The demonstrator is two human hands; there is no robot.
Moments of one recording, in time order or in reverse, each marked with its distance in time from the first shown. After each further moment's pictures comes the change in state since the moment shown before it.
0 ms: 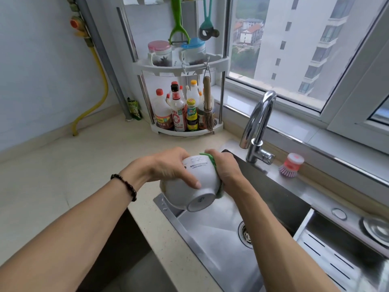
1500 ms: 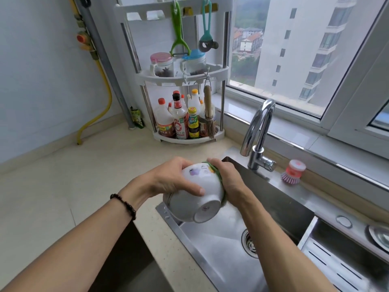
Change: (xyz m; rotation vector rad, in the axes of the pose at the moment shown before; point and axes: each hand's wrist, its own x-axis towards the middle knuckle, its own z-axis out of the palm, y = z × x) left_hand -0.007 -0.005 0.009 -0.084 0.102 0.083; right_hand 0.001 0.011 -0.006 0.103 -0.157 -0.043
